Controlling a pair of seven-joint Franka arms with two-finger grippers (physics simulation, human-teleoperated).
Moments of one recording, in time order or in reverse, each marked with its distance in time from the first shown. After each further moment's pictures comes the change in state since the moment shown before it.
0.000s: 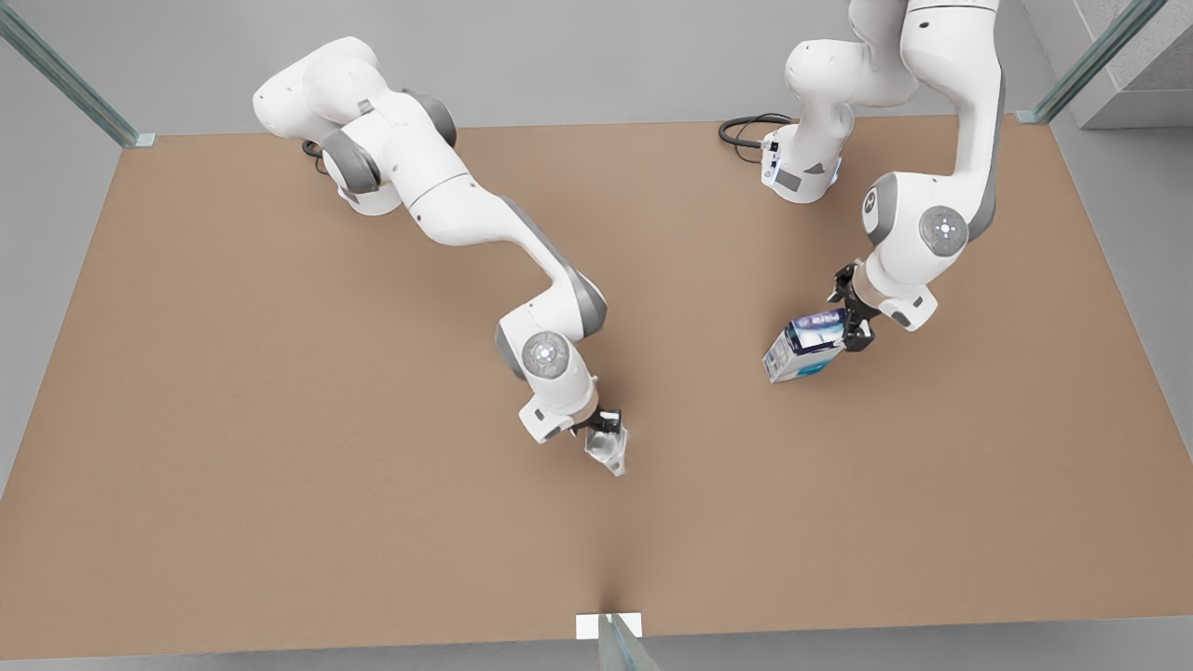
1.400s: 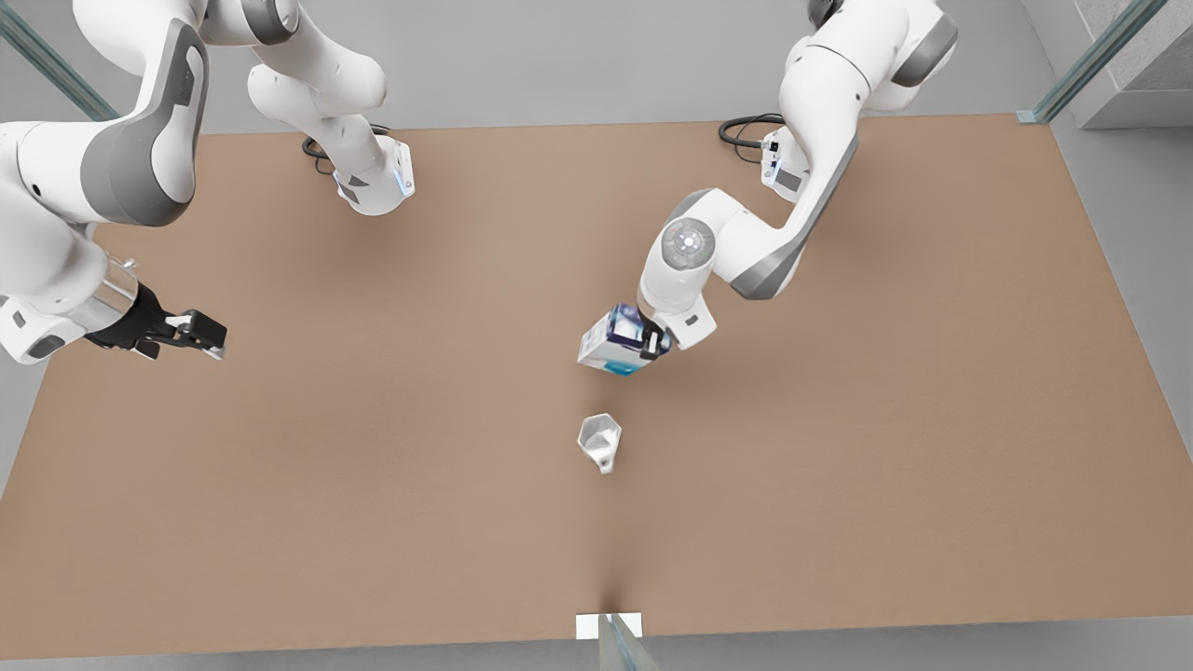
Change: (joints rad) left arm -0.161 0.473 -0.439 0.697 0.166 -0.217 -0.502; right arm -0.657 -0.787 0.020 -0.272 -0.229 -0.674 -0.716
